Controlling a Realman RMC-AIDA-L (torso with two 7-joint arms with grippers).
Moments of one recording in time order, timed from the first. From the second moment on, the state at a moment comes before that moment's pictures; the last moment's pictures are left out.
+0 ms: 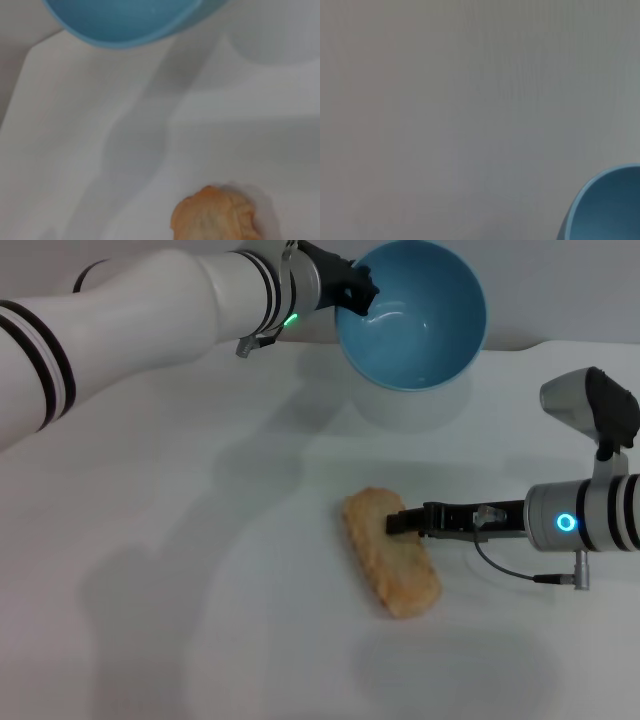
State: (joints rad) left arm -0.92 -2.07 1.77 0.58 2.15 0.19 -2.48; right arm 0.83 2.09 -1.04 -0.14 -1.93 -0.92 2.17
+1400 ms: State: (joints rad) left arm -0.95 -2.07 1.83 0.69 2.11 0.58 -2.60; right arm 0.65 2.06 -0.88 -0.73 -1.89 -1.18 1.98
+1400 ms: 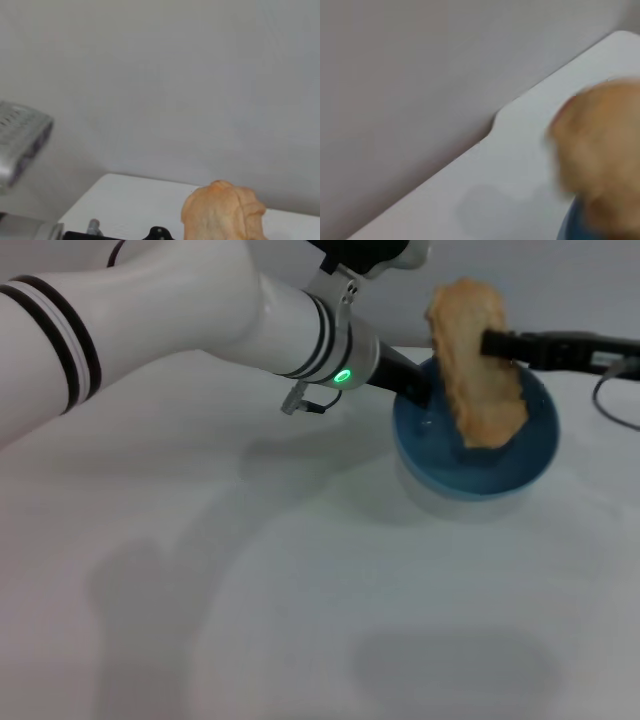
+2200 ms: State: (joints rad) left arm -0.95 -2.07 1.82 0.62 2.10 0.48 -2.61; right arm 0.59 2.06 -0.85 -0.71 -1.88 -1.18 2.01
